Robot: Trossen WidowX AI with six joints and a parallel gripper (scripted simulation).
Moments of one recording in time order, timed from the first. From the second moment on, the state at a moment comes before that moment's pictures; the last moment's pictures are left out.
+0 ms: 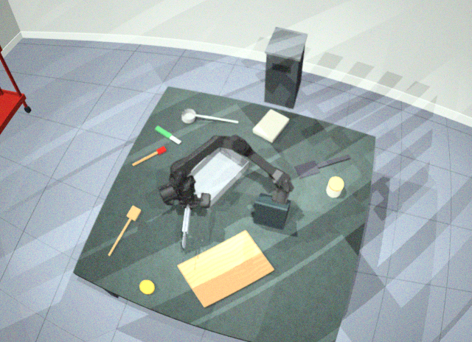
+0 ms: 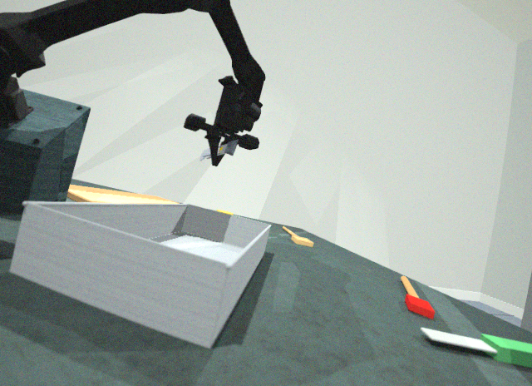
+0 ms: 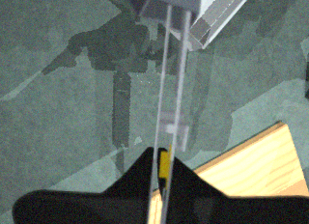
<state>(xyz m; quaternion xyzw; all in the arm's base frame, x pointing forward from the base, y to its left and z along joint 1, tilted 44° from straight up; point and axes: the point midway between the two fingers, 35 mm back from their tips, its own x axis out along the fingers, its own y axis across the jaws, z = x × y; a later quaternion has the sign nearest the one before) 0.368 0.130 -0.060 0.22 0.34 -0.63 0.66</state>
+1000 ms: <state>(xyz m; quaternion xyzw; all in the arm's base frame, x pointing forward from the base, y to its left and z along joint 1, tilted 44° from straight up) 0.335 0.177 -0.090 -0.15 0.62 -0.35 0.68</state>
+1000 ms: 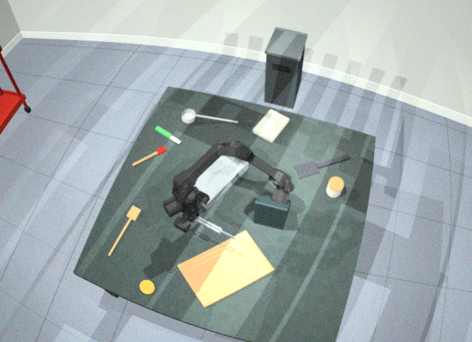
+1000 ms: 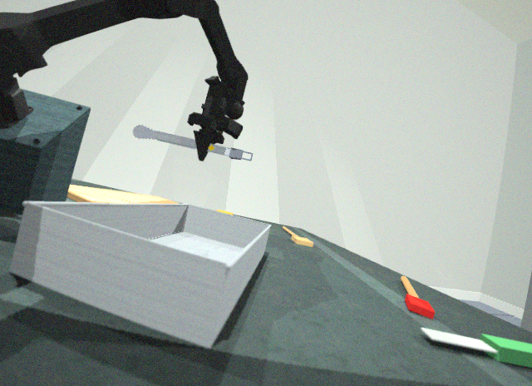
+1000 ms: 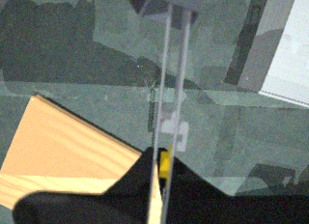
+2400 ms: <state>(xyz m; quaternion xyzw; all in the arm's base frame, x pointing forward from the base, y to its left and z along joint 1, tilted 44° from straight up) 0.272 0.233 -0.130 -0.60 0.68 0.23 0.36</state>
